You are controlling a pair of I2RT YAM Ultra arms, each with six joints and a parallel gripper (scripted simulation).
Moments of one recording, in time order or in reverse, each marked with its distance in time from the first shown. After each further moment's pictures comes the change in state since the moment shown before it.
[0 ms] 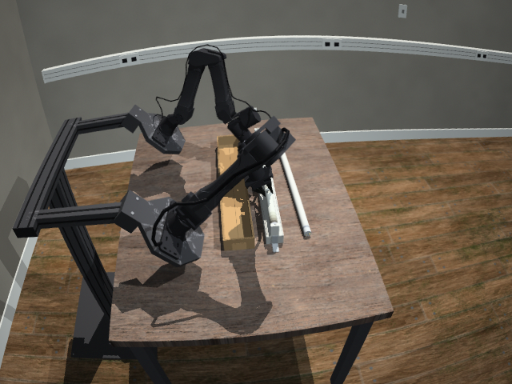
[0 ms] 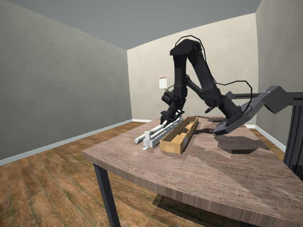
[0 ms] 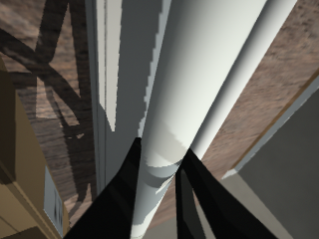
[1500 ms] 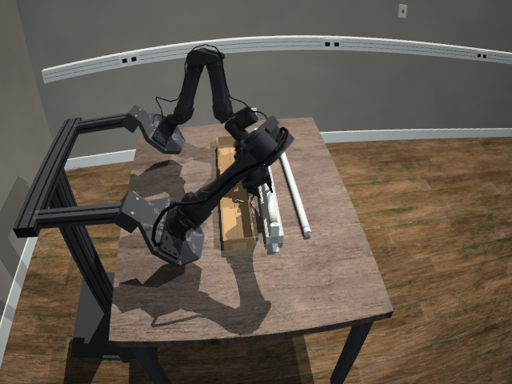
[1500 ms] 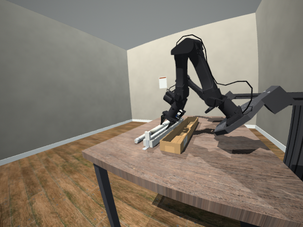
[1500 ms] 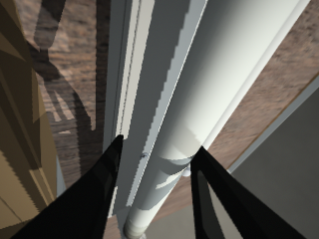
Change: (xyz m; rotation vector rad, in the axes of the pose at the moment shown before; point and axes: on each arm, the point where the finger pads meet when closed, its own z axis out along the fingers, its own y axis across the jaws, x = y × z) left arm 0.003 -0.010 -0.008 0.007 0.024 0.020; right arm 0.003 0.009 -0.007 -0.004 0.007 -0.042
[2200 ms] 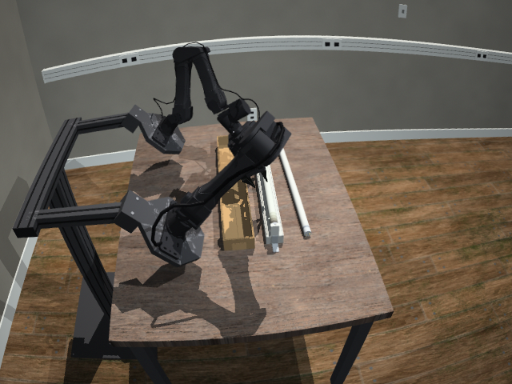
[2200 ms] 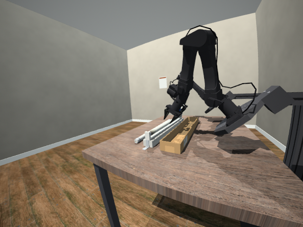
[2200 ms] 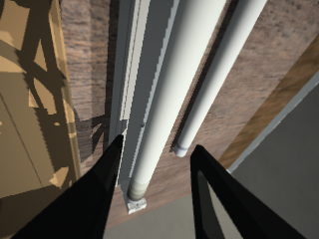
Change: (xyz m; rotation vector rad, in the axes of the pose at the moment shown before) left arm -0.001 0.001 -0.048 0.002 -0.006 -0.001; right arm -0.005 -0.003 -0.050 0.002 -0.014 0.006
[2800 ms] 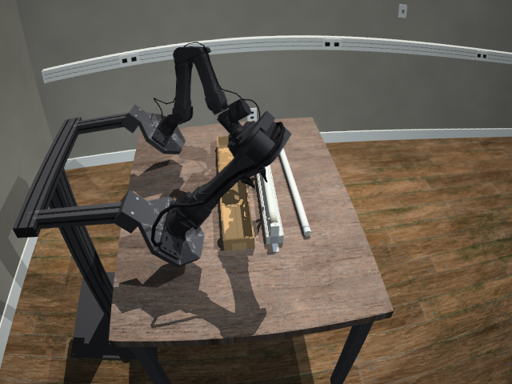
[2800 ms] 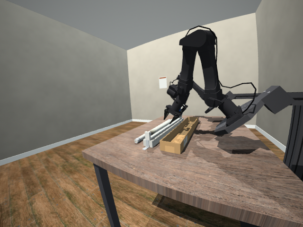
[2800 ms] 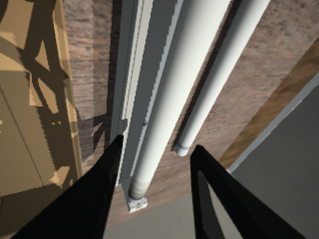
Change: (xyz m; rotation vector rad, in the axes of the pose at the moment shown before) left arm 0.000 -0.001 0.002 0.003 0.003 0.000; right arm 0.002 0.002 0.000 -0.004 0.004 -0.003
